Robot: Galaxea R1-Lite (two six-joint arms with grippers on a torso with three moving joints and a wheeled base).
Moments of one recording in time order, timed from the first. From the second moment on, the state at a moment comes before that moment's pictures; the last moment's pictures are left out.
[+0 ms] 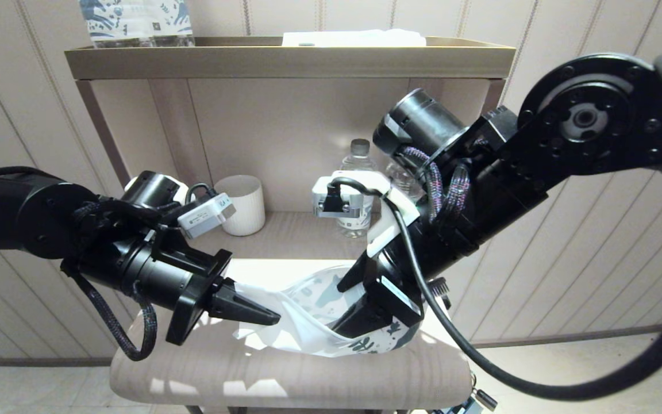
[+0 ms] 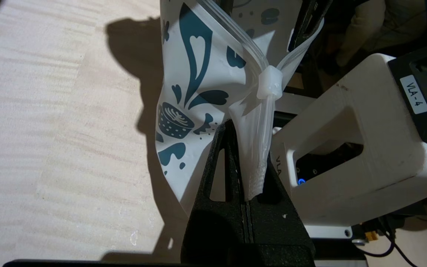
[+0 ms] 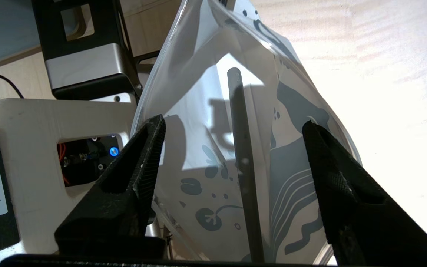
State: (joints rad) left arm -0.37 1.77 -1.17 0.47 -1.15 0.76; right arm 0.73 1.92 -1.92 0.94 0.46 -0.42
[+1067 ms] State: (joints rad) left arm -0.36 1.82 -1.19 0.47 -1.15 0.76; right arm 0.69 1.78 -1.88 0.92 0.48 -0.38
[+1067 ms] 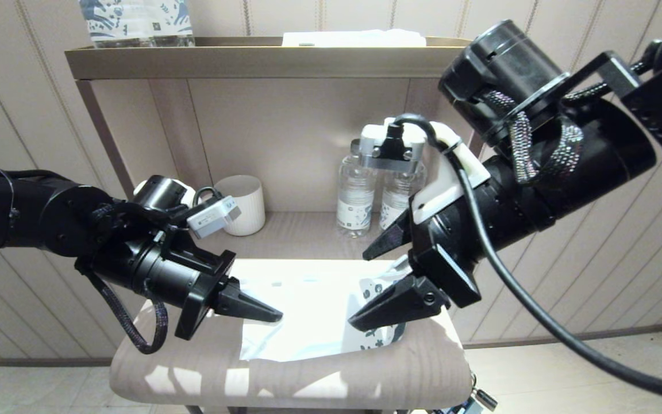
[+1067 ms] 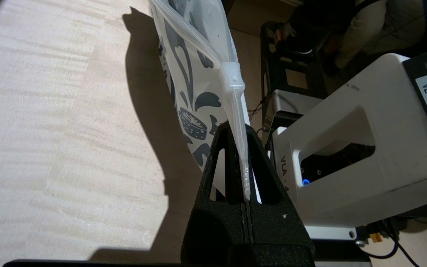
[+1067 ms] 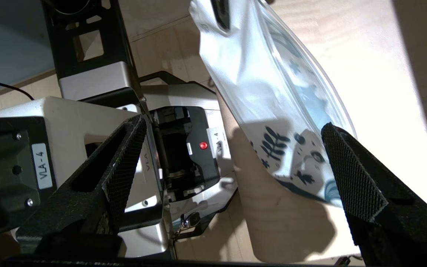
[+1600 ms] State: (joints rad) left arm -0.36 1.80 -1.19 0.47 -1.15 0.76; right arm 0.47 1.59 -1.45 0.71 0.58 -0.39
